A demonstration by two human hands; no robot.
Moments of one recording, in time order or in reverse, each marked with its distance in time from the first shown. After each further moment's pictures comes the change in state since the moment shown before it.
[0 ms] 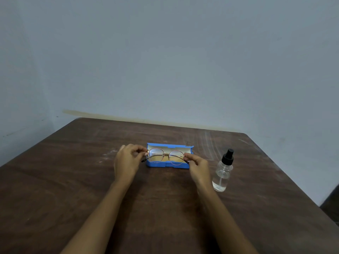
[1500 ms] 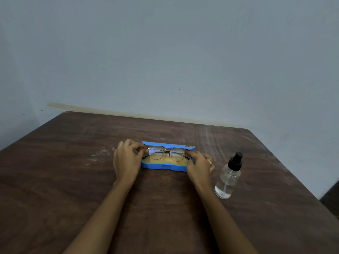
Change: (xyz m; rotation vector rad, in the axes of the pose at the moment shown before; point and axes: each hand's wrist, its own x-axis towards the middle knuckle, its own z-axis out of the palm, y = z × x) left_hand 0.026 -0.012 0.044 0.155 0.053 -0.002; right_hand 0.039 0.018 0.011 -0.453 0.042 -0.164
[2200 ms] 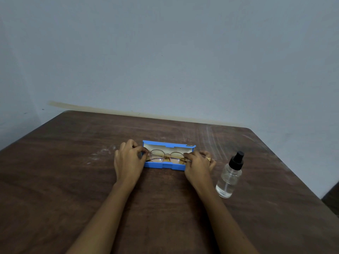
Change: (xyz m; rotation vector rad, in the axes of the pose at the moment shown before) left_hand -0.005 -0.008 0.003 0.241 -0.047 0.140; right_hand 0.002 0.007 0.004 -0.359 -0.045 -0.143
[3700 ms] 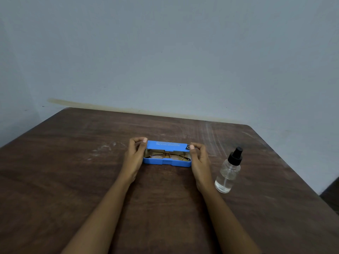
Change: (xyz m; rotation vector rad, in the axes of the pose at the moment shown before) left_hand -0.002 -0.001 0.016 -0.936 -0.206 -0.362; right_hand -0.010 0.001 -0.002 0.911 0.073 0.179
